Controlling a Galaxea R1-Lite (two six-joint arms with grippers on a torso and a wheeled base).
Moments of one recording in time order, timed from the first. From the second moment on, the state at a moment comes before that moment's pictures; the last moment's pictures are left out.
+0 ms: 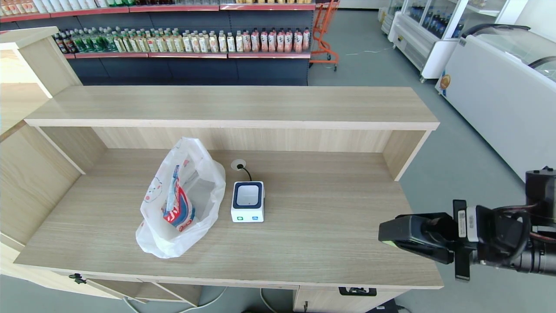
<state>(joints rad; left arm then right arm) 0.00 0.00 0.00 0.00 0.00 0.00 0.17 1.44 -0.45 -0.55 0.73 -0.97</state>
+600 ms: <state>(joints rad) 0.00 0.00 0.00 0.00 0.00 0.00 0.14 1.43 -0.60 -0.53 0.52 0.79</state>
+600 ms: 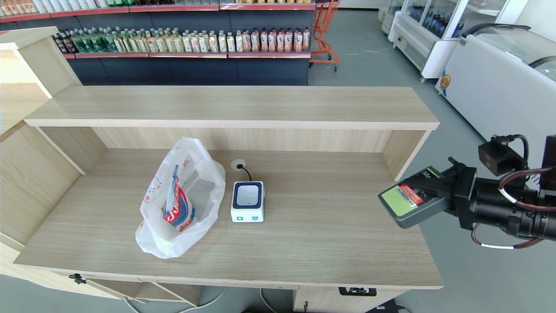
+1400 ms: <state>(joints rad) 0.00 0.00 0.00 0.00 0.00 0.00 0.15 1.36 -0.48 -0.53 0.52 0.82</state>
